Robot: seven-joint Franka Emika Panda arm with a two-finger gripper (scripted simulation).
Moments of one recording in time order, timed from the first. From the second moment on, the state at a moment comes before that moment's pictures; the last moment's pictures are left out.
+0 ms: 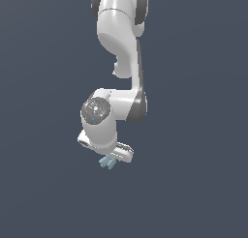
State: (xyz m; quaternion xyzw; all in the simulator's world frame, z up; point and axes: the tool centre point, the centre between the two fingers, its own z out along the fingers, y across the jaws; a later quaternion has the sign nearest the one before) arm 0.109 -0.066 0.096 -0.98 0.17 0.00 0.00
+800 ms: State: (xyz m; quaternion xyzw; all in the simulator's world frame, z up) arm 0.109 -0.066 0.045 -0.98 0.17 0.00 0.00
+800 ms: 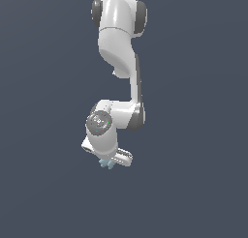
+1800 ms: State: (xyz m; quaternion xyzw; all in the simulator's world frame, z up) arm 0.108 -0.059 0.057 -0.98 0.17 0.00 0.00
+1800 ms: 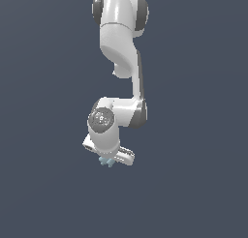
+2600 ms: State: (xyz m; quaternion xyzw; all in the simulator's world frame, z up) arm 0.088 0.029 0.174 -0.98 0.17 0.00 0.00
